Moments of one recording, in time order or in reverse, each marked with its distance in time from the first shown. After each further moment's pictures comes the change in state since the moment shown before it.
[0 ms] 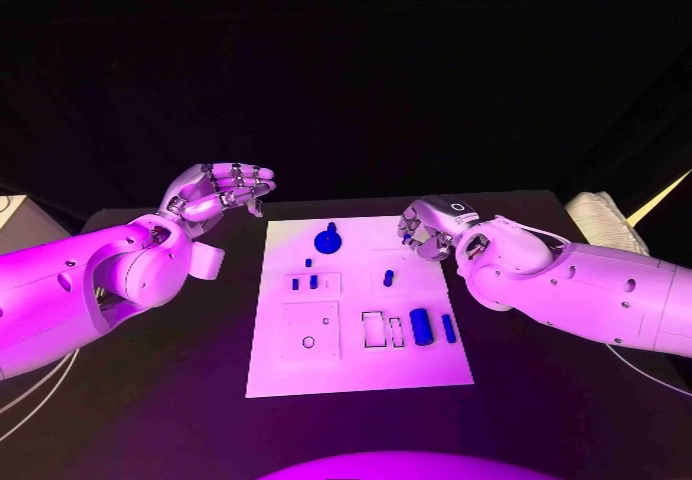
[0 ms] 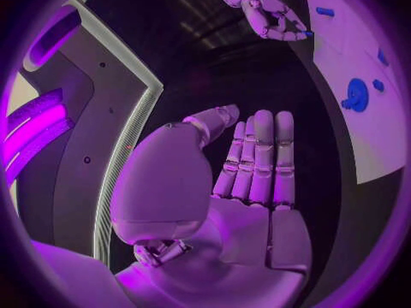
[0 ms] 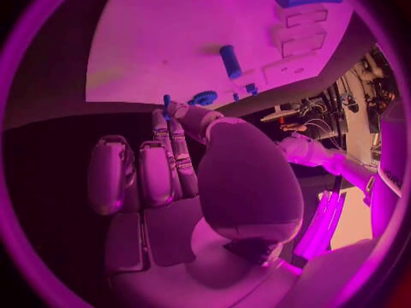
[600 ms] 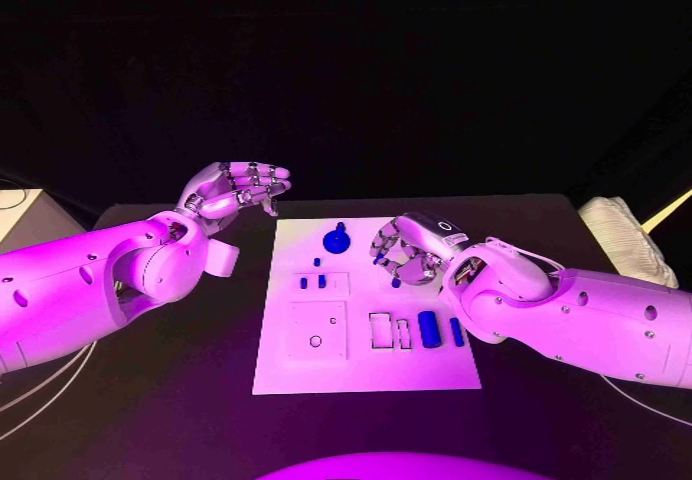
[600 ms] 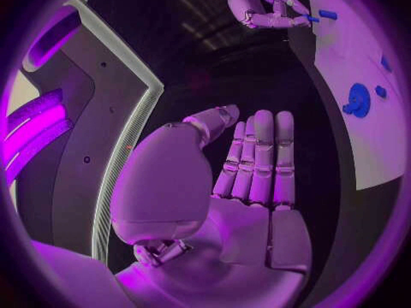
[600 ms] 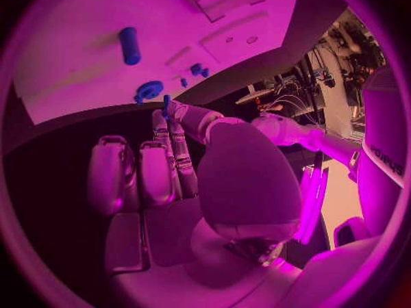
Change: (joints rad) left arm 0.000 0.013 0.000 0.005 0.000 0.000 0.000; left_hand 0.000 0.000 0.000 0.000 0.000 0.000 0.000 0.000 0.000 0.000 0.000 0.000 0.000 0.000 0.000 0.000 -0.001 0.000 0.000 0.000 0.000 -0.001; right arm -0.026 -0.006 0.000 0.203 0.097 -0.066 0.057; right_hand 0.001 0.001 0.000 0.000 -0.006 0.000 0.000 0.000 0.001 0.000 0.000 -0.011 0.000 0.000 0.000 0.000 0.001 0.000 0.000 0.000 0.002 0.000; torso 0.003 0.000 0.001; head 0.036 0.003
